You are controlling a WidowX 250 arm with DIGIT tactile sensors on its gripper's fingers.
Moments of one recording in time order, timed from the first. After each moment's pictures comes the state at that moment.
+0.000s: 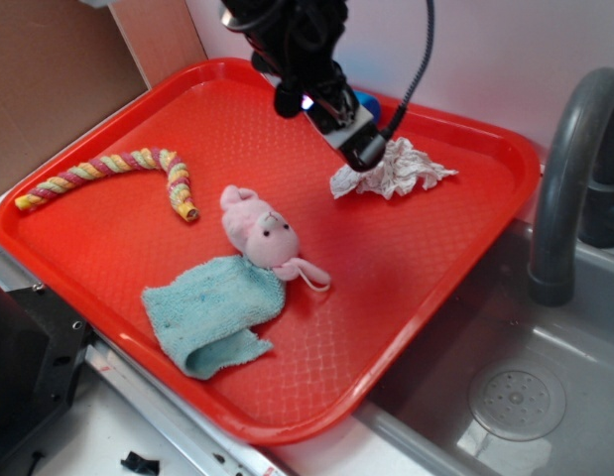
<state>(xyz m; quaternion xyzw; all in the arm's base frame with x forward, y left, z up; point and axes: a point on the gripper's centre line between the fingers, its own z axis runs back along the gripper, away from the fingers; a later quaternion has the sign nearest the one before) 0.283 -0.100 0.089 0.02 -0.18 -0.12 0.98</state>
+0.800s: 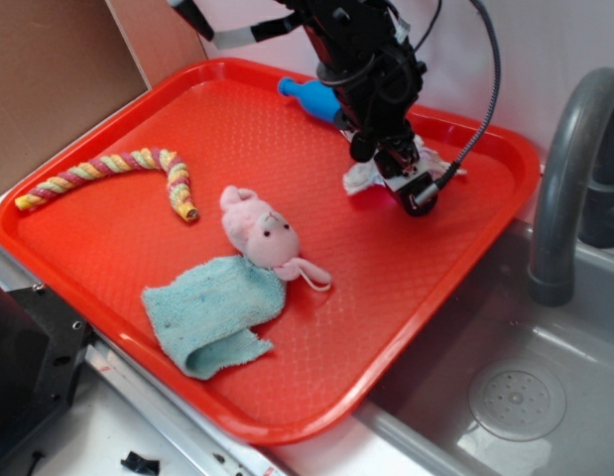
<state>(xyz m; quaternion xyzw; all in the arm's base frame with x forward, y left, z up) 0.322 -0.106 0.018 -0.03 -0.11 -0.17 0.98</state>
